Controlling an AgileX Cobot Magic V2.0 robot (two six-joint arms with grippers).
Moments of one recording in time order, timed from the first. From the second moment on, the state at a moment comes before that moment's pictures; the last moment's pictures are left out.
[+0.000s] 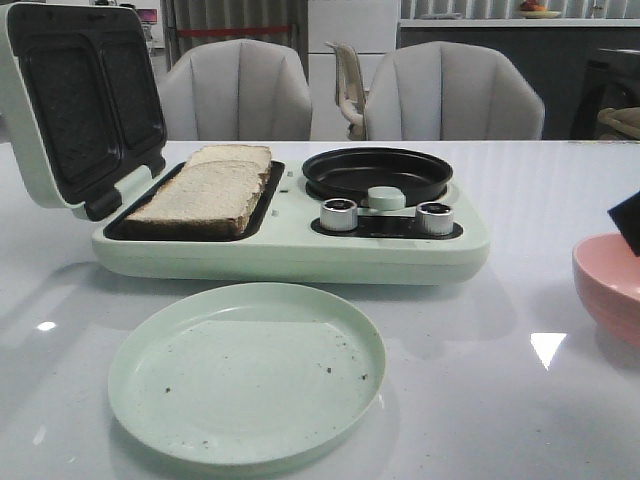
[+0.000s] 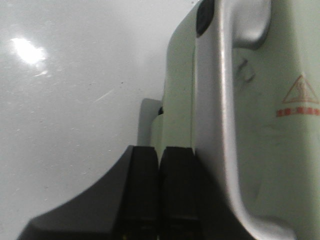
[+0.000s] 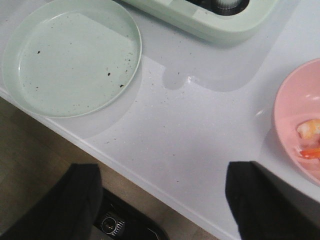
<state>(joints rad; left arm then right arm) 0.21 1.82 -1.57 -0.82 0.91 0.46 0.40 0.82 -0.57 0.18 0.61 -0.13</state>
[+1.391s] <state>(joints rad) -0.37 1.29 -1.06 -0.51 0.77 0.56 0.40 0.82 -0.57 0.18 0.61 -0.13</state>
